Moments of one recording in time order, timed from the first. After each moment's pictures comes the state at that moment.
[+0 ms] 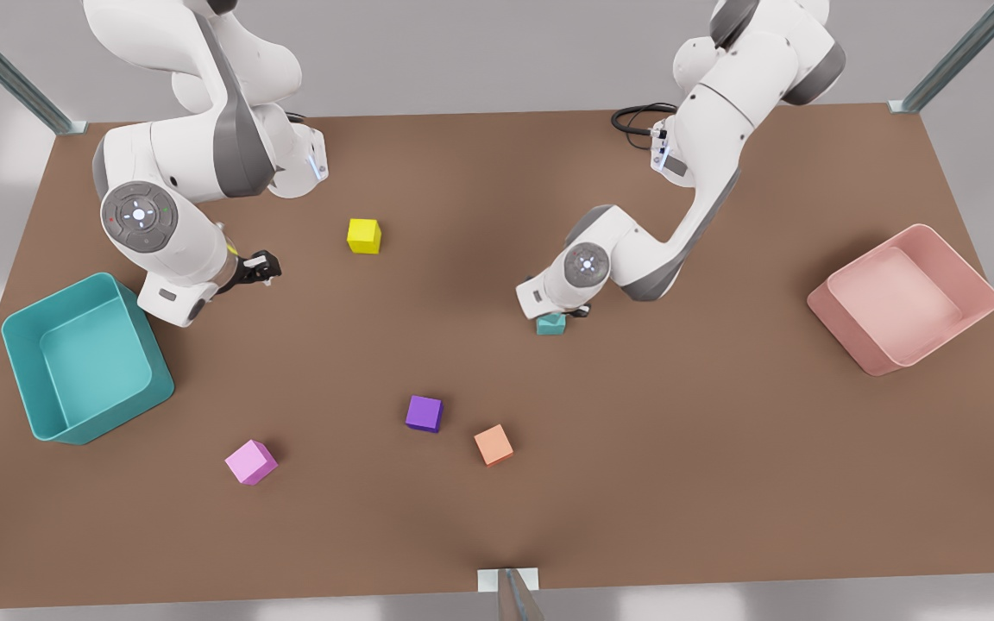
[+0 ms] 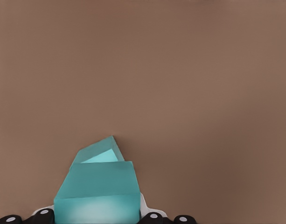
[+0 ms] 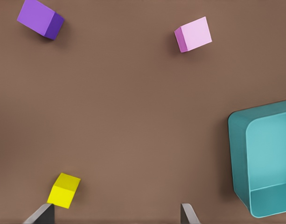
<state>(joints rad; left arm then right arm) -0.15 0.50 -0.59 -1.81 0.09 2.11 -0.35 0.24 0.14 0.03 -1.50 -0.10 1.39 -0.06</state>
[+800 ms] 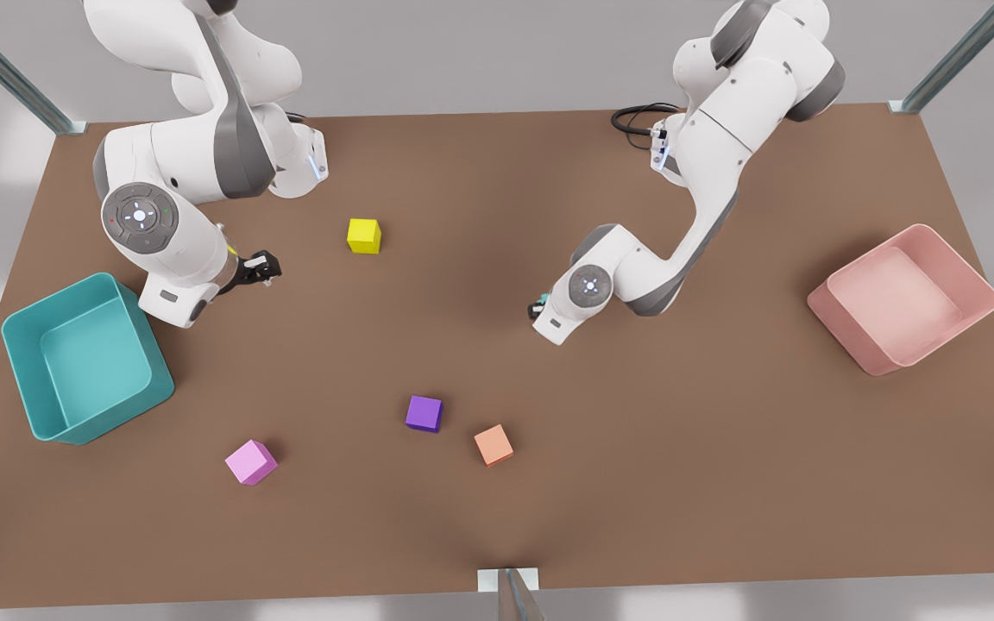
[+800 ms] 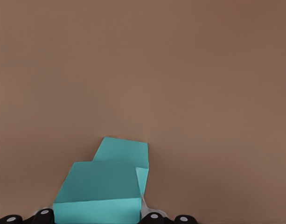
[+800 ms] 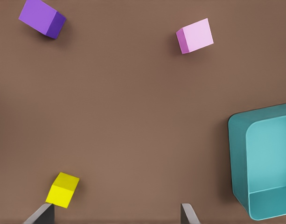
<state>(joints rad) -0.10 0.57 -0.60 -1.85 0.13 2.12 -0.87 0.24 0.14 0.03 -1.50 -0.10 1.40 -0.08</state>
